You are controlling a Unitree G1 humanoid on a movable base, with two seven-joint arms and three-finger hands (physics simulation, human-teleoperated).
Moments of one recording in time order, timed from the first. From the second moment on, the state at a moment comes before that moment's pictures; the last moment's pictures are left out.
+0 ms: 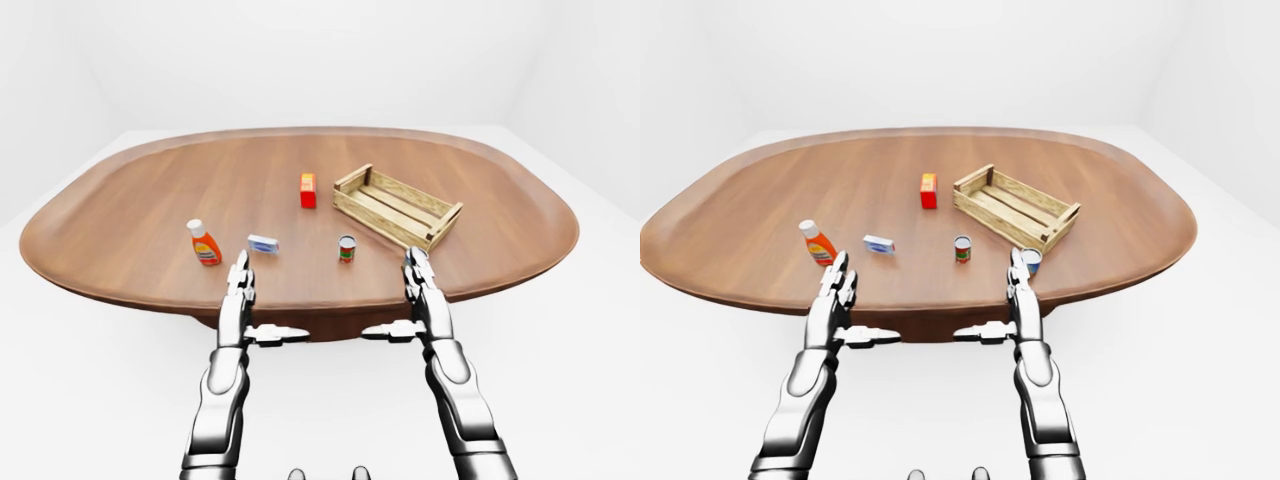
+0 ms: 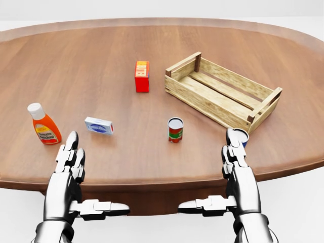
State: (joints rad) left arm 0.00 0.01 0.01 0.00 -0.01 0.00 -0.01; right arm 0.00 -0.01 -0.01 0.01 0.00 0.01 0.01
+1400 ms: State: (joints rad) left arm -0.02 0.02 0.04 0.03 -0.01 -0.01 -0.03; right arm -0.02 -0.02 -0.02 0.02 -0.04 0.06 0.06
